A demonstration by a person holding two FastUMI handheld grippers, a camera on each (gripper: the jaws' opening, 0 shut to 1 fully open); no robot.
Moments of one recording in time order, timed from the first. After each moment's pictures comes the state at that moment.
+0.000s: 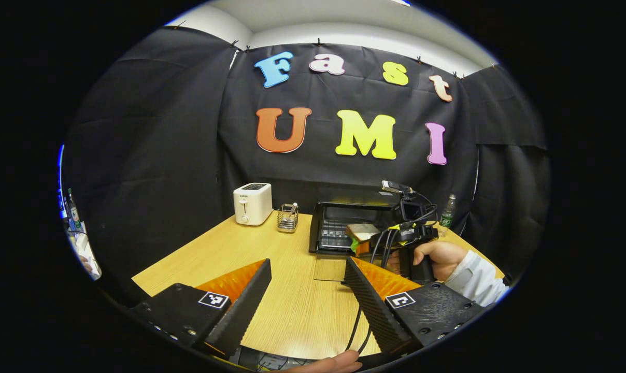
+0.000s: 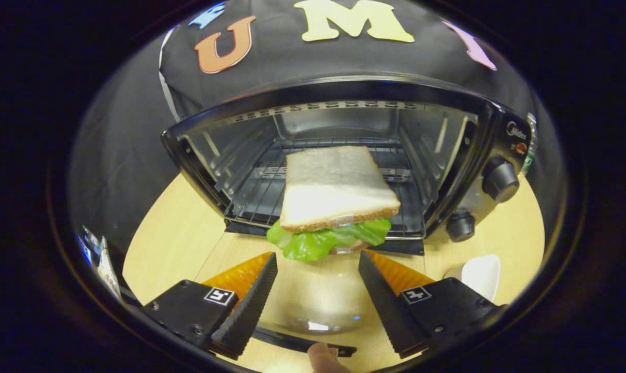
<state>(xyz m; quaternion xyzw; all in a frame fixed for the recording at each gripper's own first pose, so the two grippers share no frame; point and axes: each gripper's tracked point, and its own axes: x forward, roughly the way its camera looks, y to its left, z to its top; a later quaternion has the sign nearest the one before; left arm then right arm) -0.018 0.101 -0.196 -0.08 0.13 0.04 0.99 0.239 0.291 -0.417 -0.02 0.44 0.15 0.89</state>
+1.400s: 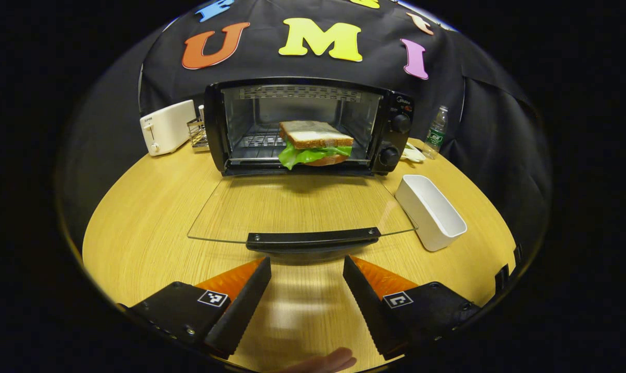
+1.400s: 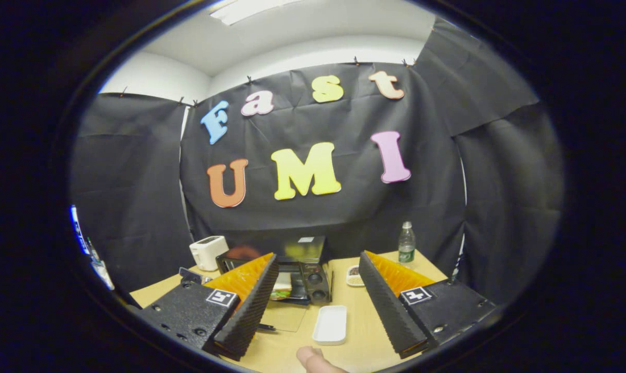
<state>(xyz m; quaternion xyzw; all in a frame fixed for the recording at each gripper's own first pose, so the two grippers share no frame) 0.093 -0.048 -0.373 -0.05 0.36 -0.08 0.93 0.077 0.086 -0.123 0.01 0.03 0.10 0.99</state>
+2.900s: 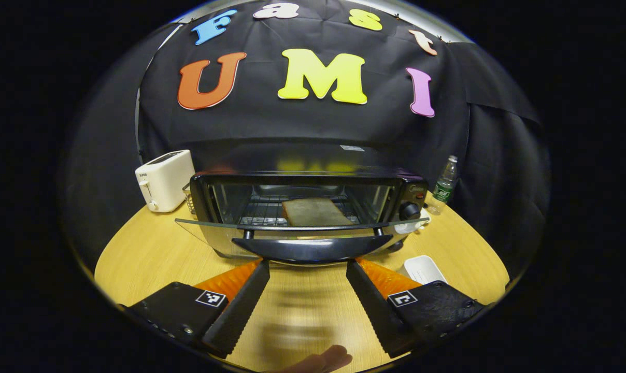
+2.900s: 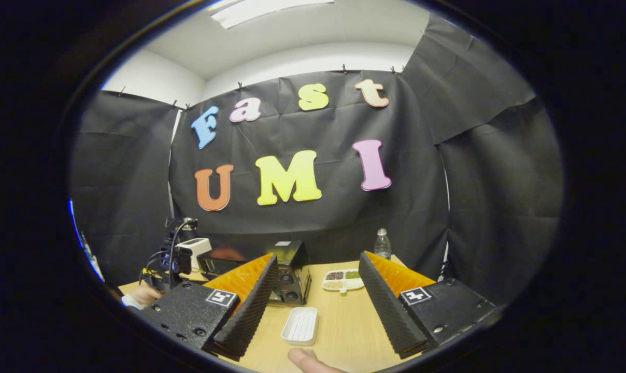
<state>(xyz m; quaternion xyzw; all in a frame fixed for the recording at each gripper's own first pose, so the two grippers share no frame) 0.214 -0.031 -0.278 -0.05 0.24 -0.07 0.97 0.081 0.028 -0.125 0.02 0.03 0.07 1.00</state>
